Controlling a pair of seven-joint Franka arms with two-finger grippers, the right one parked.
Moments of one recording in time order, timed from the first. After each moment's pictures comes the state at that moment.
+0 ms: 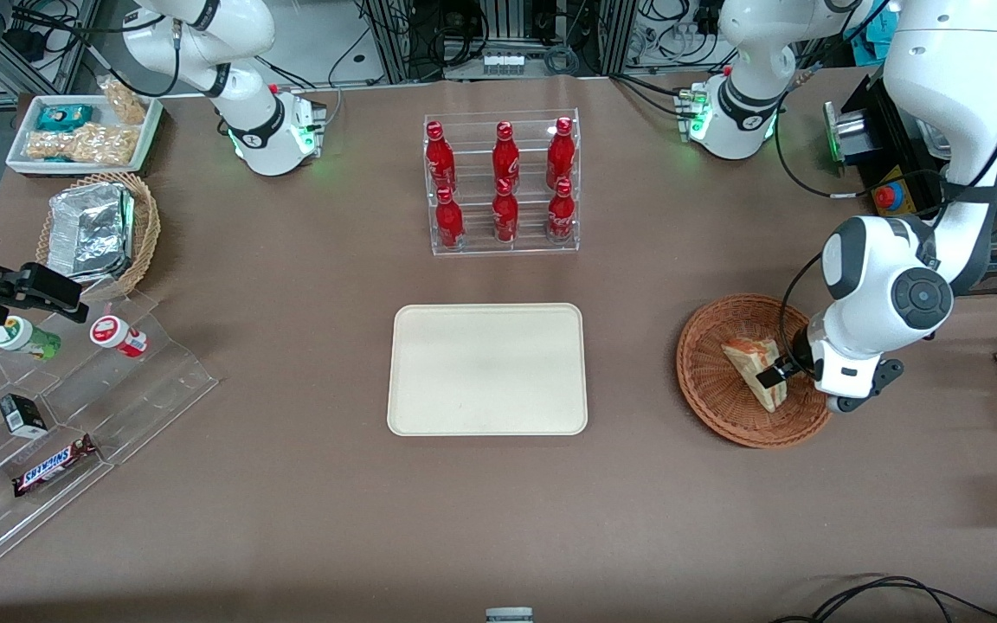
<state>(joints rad) 0.16 0.35 -0.24 -2.03 0.07 2.32 -0.68</state>
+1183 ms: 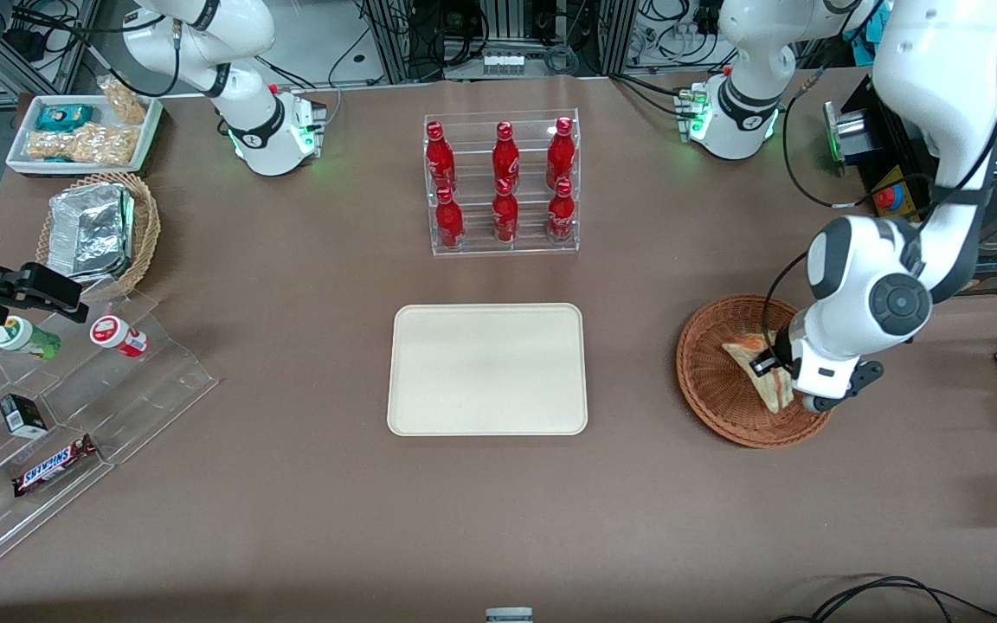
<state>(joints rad) 0.11 0.31 -0.27 -1.95 0.07 2.15 -0.64</state>
